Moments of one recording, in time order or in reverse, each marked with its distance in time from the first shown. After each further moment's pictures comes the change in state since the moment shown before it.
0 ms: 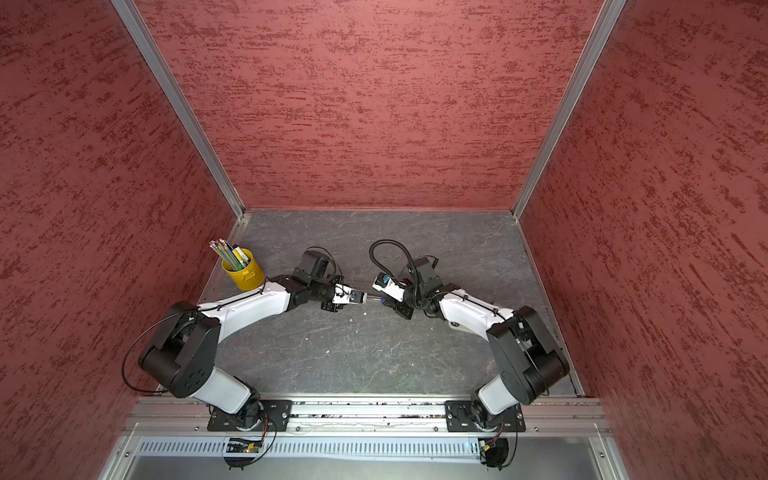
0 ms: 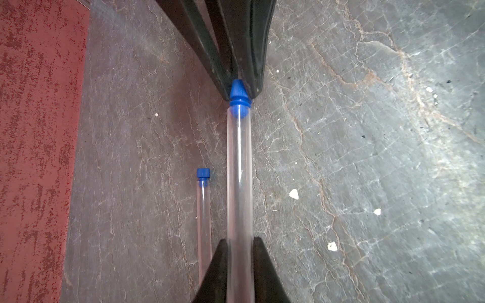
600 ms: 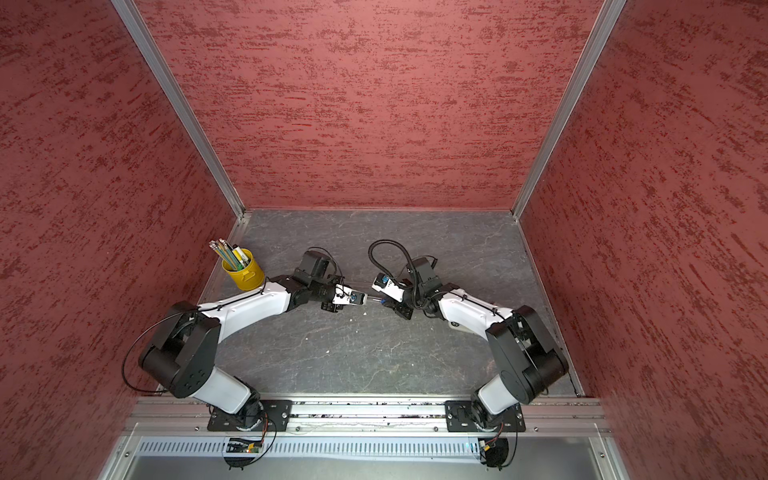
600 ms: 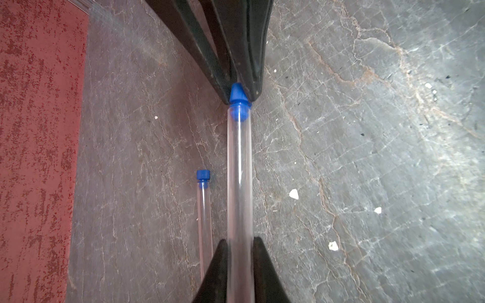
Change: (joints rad) left arm -0.005 0.000 0.000 0.000 -0.003 0.019; right arm 0.005 0.006 0.006 -0.012 0.001 0.000
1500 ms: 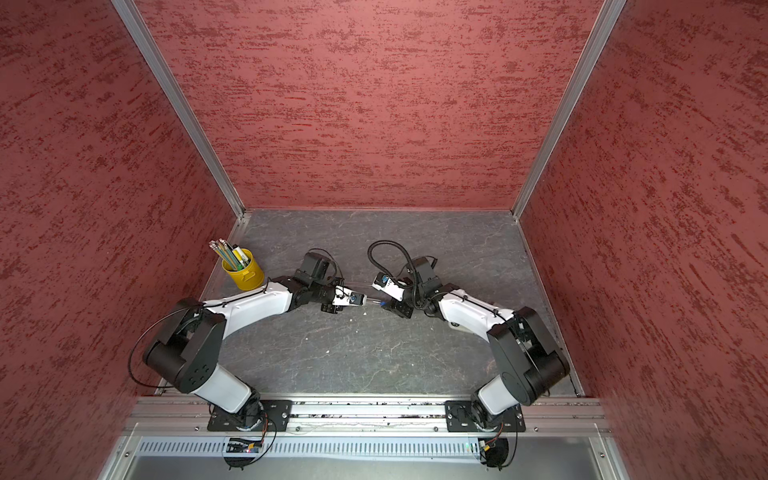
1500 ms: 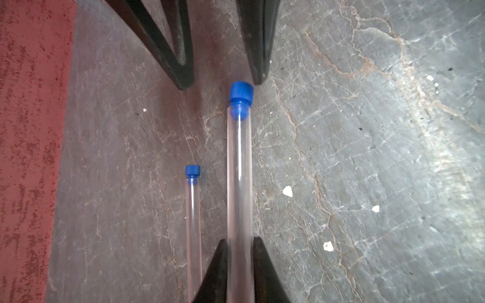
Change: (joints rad) left arm 0.021 0.041 -0.015 0.016 0.011 -0.013; right arm -0.002 -0.018 -0.005 0.020 0.068 -0.008
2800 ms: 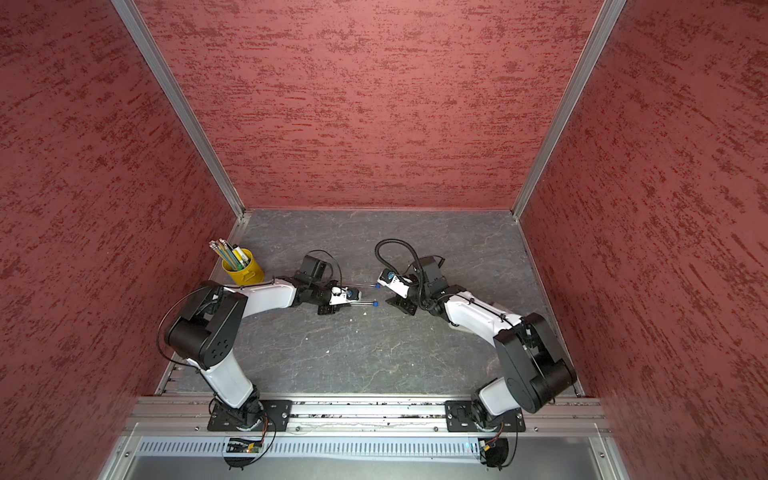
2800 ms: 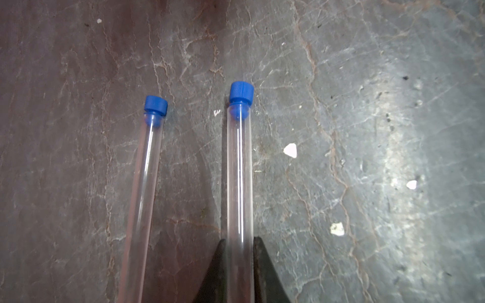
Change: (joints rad) left arm 0.082 0.145 -0.008 0.036 0.018 -0.101; right arm -0.039 -0.040 -0.028 0.040 0.011 0.002
